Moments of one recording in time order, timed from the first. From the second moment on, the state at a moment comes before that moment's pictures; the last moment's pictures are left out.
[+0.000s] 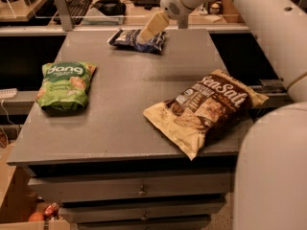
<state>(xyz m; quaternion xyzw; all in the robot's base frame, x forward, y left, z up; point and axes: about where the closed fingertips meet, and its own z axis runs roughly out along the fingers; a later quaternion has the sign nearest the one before) 0.760 -0.011 0.968 -0.52 0.74 0.10 0.42</state>
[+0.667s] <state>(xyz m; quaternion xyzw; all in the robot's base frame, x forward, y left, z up) 0.838 0.021 0.915 -0.46 0.78 0.09 0.42</state>
